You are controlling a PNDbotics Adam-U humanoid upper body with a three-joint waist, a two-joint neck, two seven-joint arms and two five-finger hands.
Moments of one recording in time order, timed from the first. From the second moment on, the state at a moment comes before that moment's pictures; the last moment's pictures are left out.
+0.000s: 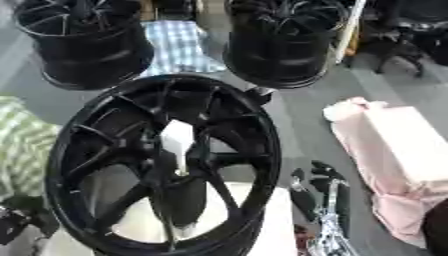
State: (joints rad) left arm -0.23 0.23 0.21 -1.11 -0.01 -0.34 -0.78; right arm 0.06 -0.21 0.19 -1.56 0.14 0.13 -0.69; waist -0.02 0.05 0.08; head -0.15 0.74
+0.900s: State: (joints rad) left arm -0.23 0.25 0.21 -1.11 -0.03 -0.34 -0.78; right arm 0.25 -0.41 0.10 -1.84 0.24 0.02 -0.62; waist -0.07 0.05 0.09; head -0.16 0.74
